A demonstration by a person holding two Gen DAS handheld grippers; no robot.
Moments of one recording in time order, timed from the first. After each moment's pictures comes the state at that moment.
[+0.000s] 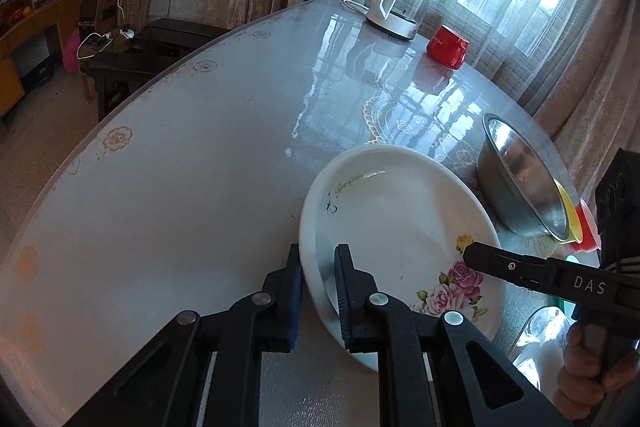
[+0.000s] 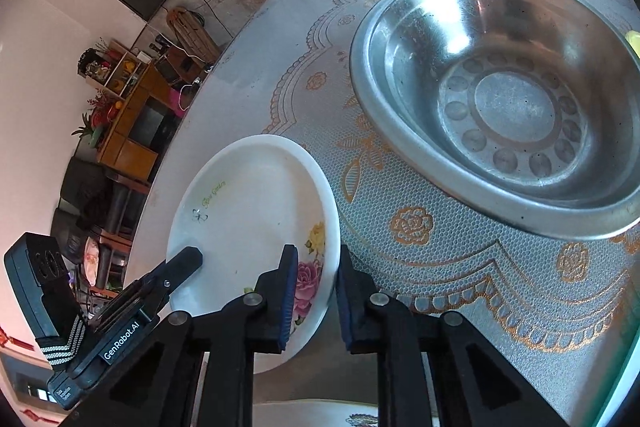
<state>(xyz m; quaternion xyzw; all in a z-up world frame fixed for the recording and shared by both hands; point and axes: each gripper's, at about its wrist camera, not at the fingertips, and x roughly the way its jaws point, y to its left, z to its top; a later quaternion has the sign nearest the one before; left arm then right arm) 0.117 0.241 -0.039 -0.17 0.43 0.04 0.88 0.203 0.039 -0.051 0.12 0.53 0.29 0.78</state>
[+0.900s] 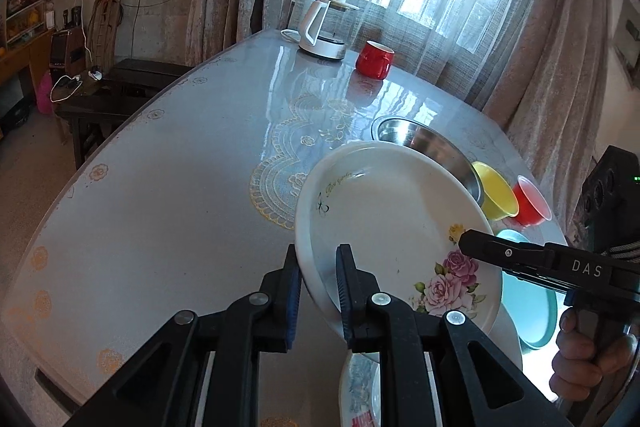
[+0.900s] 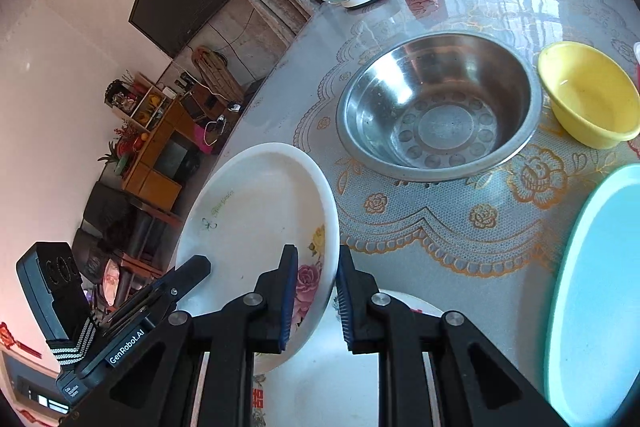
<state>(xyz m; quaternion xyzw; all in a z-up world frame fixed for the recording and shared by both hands) 0.072 0.171 0.018 -0.14 0.39 -0.02 0.91 0.152 -0.048 -0.008 0.17 0.46 0.31 0.81</state>
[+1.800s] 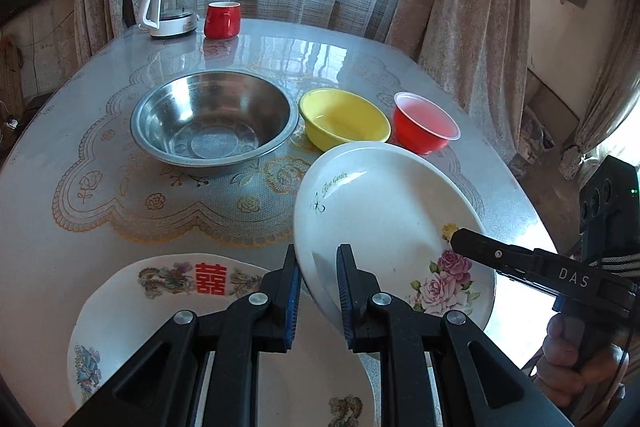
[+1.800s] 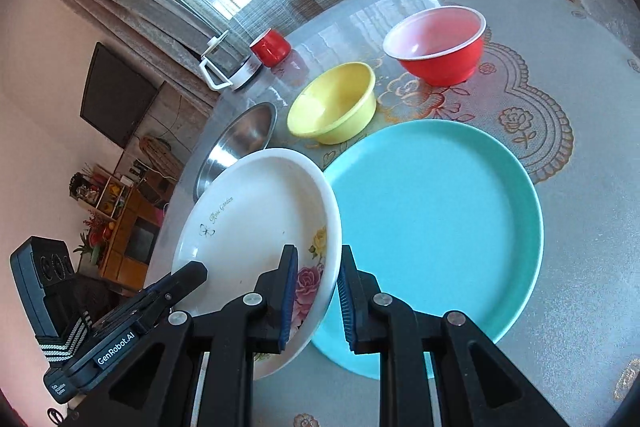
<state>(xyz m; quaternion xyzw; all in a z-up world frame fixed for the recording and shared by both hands) 0.096 -0.026 0.019 -0.06 0.43 -0.16 0.89 0.096 -0.248 -0.026 0.28 0.42 0.17 0.85</state>
